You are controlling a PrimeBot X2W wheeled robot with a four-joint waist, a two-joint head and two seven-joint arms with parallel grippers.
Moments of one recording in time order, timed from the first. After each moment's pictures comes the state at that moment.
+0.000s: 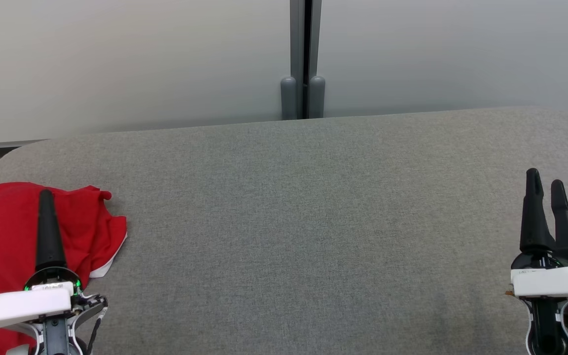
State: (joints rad) left arm -0.07 0.04 0.17 0.04 -1.29 -0.13 -0.07; right arm -0.10 -0.04 -0.08 0.00 0.69 0.13 -0.07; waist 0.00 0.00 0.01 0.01
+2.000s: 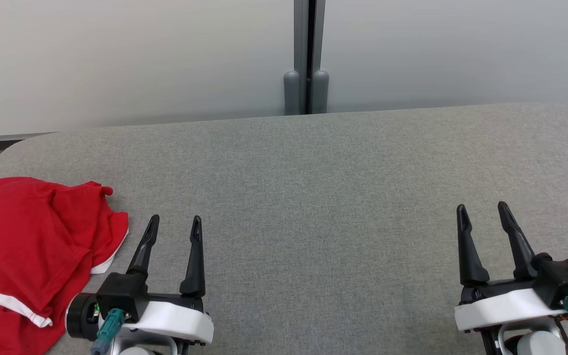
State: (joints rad) left arm -0.06 0.07 -0.24 0.10 -0.22 0.12 -0.22; right arm -0.08 -0.05 0.03 0.15 0.11 0.13 -0.22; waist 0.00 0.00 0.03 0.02
